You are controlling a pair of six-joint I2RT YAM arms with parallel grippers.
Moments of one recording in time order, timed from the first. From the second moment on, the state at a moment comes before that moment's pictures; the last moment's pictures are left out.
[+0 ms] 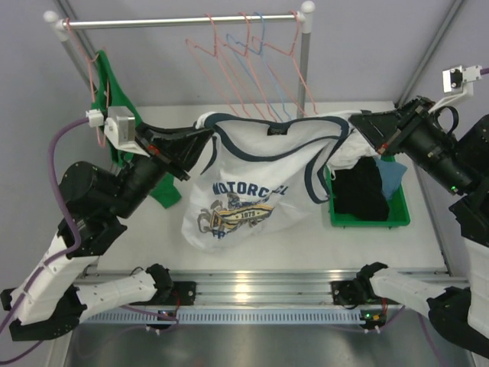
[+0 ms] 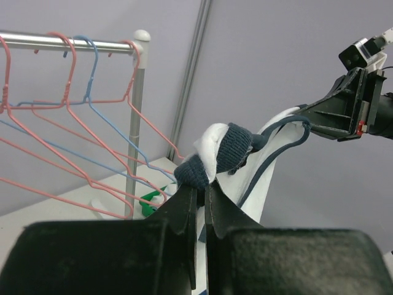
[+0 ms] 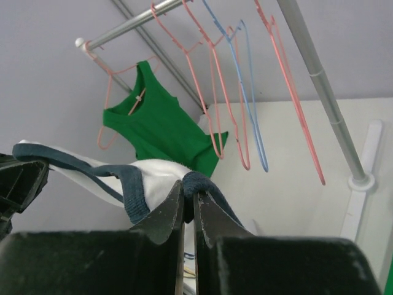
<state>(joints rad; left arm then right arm) -0.93 0.87 1.44 -0.20 -0.12 -0.24 0.47 1.02 1.90 -0.86 -0.10 0.56</state>
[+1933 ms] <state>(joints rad) -0.93 0.81 0.54 -0.21 -0.30 -0.73 0.46 1.05 0.64 -0.39 -0.12 0.72</state>
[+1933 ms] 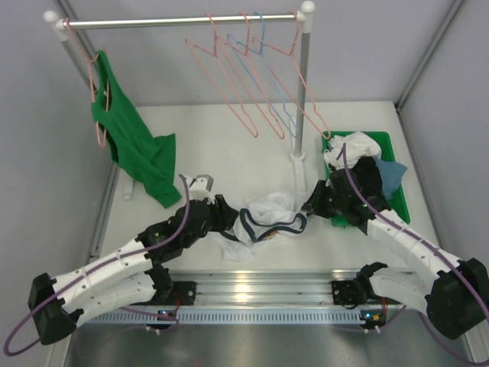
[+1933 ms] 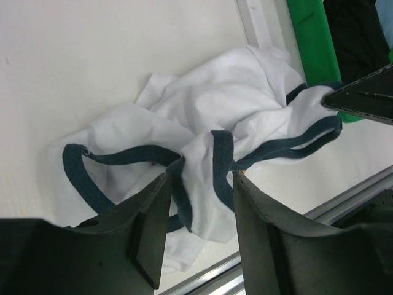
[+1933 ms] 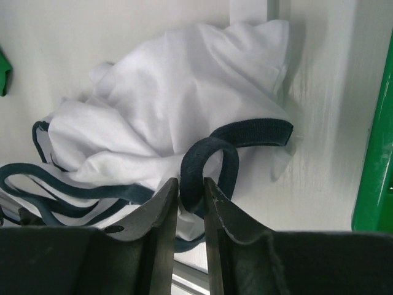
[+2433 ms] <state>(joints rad) -0.93 0.78 0.89 -0.40 -0.46 -0.64 0.46 1.02 0.64 -0.39 -0.11 0.71</state>
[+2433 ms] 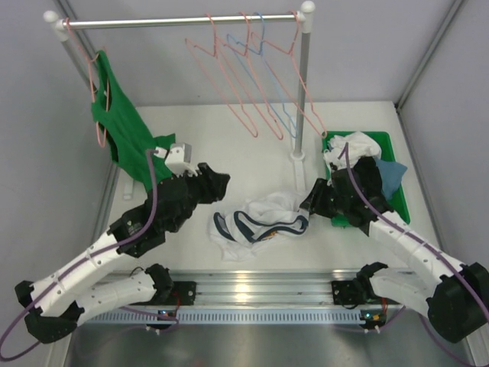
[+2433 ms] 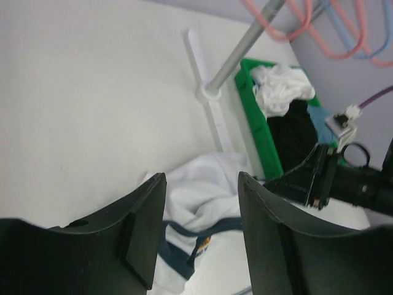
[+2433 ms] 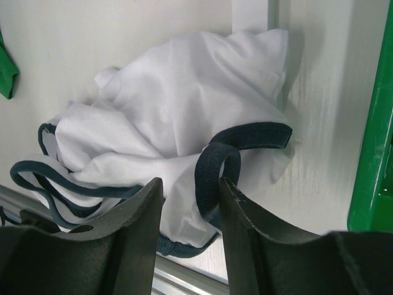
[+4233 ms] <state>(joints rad) -0.66 1.73 2.03 -0.59 -0.78 -0.17 0.45 0.95 0.60 -0.39 -0.16 0.71</state>
